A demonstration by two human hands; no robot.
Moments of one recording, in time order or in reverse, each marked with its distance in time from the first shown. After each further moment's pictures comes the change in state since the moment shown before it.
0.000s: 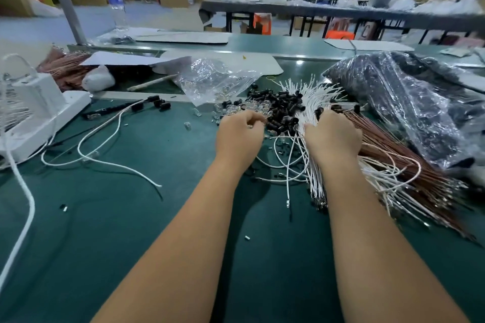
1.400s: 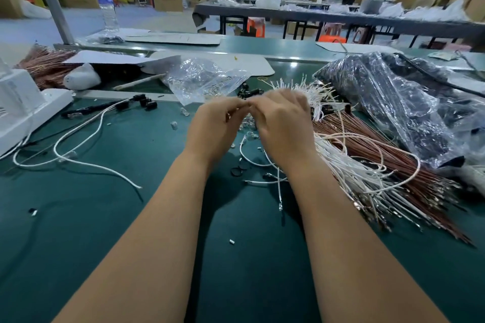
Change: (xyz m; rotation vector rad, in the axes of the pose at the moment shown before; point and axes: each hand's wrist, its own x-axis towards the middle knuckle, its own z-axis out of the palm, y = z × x) left_hand 0.012 -0.009 -0.024 0.066 0.073 0.340; right_hand -0.024 -0.041 -0.002 0.251 0.323 -0.716
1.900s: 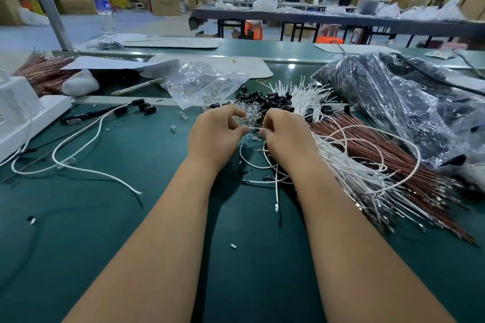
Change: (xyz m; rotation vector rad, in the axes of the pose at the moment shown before) left_hand -0.001 0.001 0.007 0.140 -0.048 -0.169; right_hand -0.003 0.017 0.012 0.088 -0.316 0.362
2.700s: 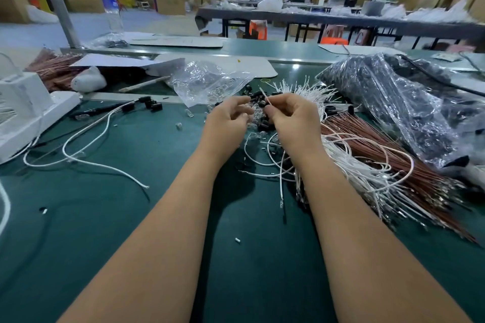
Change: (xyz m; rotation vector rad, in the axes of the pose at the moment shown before) left_hand -0.001 0.012 0.000 -0.448 -0.088 -0.164; right_hand 0.000 -0.008 -0.007 0.702 0.171 0.081
